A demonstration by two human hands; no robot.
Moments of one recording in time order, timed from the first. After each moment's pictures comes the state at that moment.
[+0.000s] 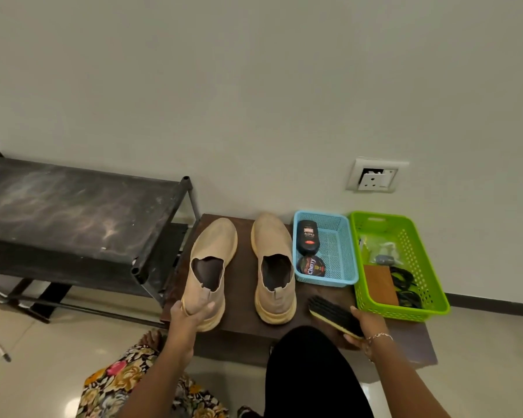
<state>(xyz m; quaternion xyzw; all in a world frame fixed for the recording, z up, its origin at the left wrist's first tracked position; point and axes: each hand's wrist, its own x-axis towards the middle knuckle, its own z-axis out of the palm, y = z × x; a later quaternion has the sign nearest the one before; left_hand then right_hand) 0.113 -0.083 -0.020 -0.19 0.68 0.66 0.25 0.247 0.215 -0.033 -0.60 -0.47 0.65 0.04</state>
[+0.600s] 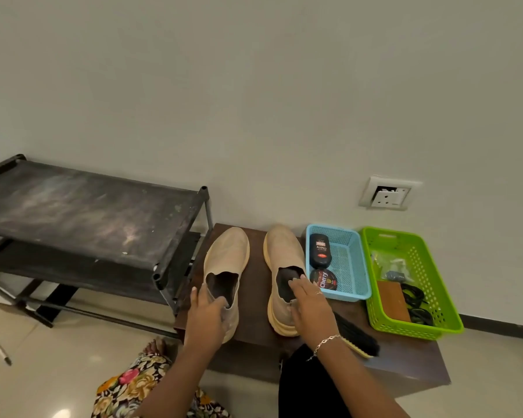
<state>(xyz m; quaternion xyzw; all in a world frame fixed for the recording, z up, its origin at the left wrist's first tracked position) 0.096 -0.078 -0.010 0.15 0.97 0.16 0.13 0.176 0.110 0.006 -0.16 -0.96 0.22 0.10</state>
